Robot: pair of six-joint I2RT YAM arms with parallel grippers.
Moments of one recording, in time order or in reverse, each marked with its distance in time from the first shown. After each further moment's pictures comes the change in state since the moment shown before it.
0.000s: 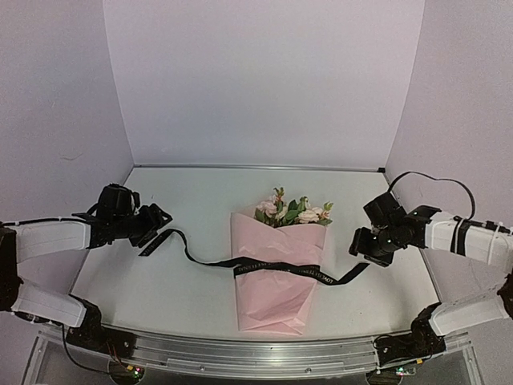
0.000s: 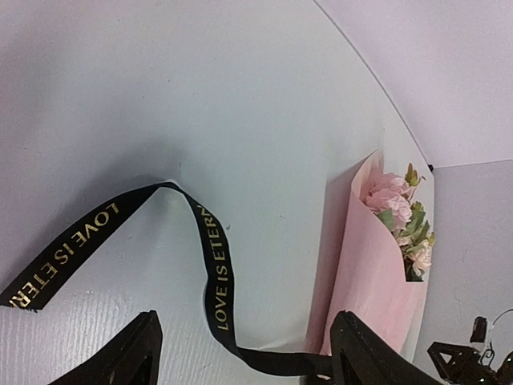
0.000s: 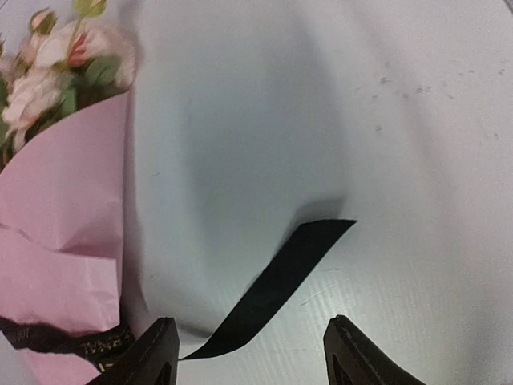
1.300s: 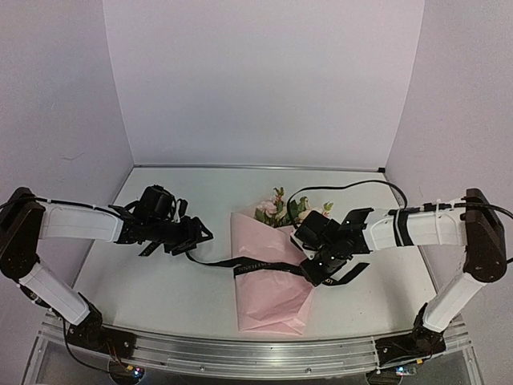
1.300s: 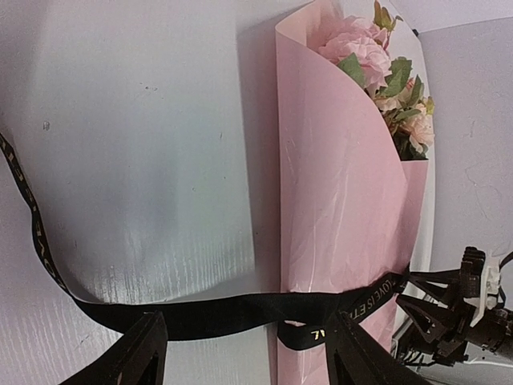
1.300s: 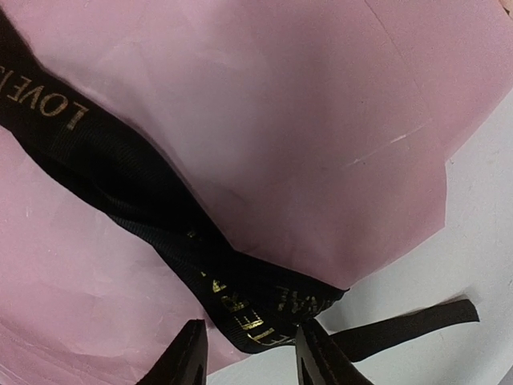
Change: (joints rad) left arm -0.279 0.248 0.158 -0.008 0.097 0.043; right arm 0.409 0.410 0.260 -0.034 0.028 -0.523
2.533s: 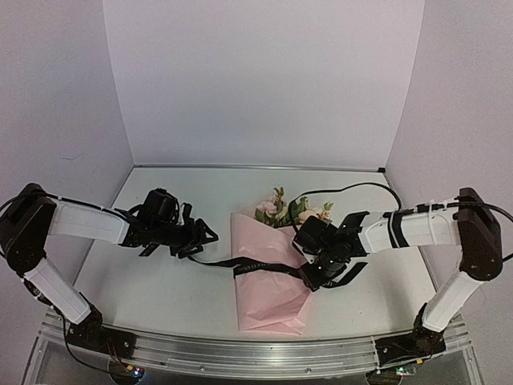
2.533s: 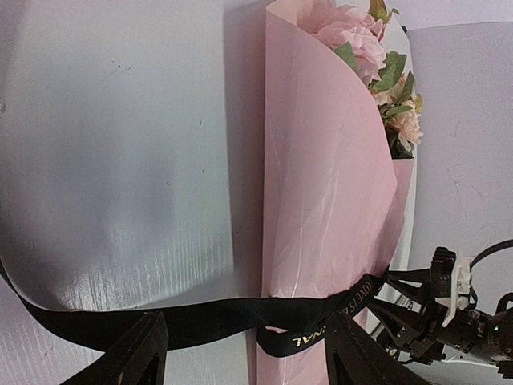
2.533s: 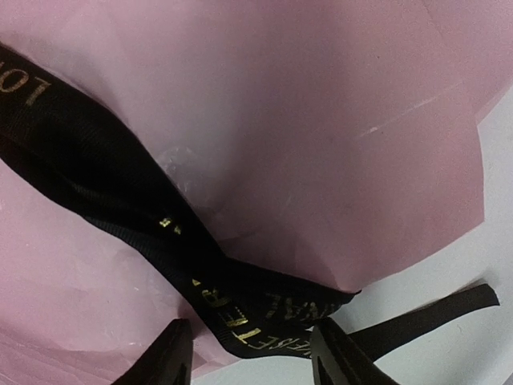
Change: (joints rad) left arm -0.005 0.064 -0.017 0.114 0.070 -0.075; right arm 0.000 0.031 -0.021 0.008 -0.017 0.044
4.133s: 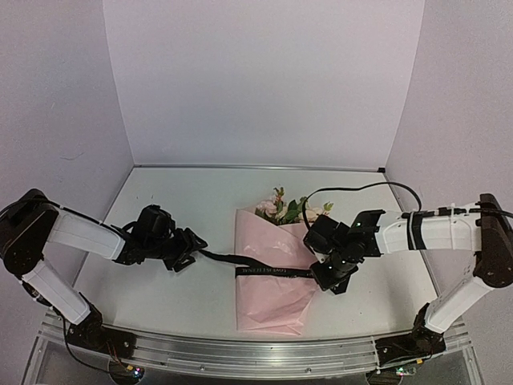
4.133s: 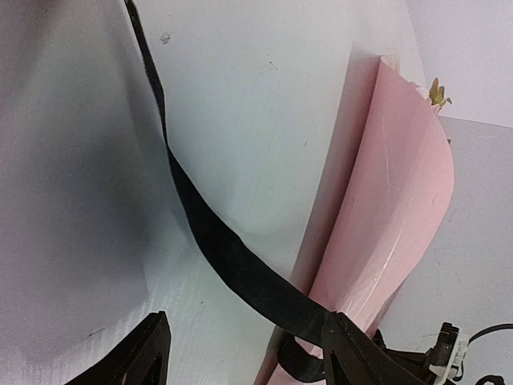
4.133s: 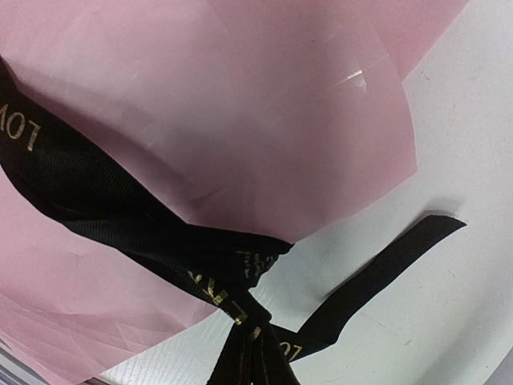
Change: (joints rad) left arm -0.008 -0.022 -0.178 0.171 -0.139 -0.320; right arm 0.013 -0.119 -0.029 -0.107 0.018 0.104
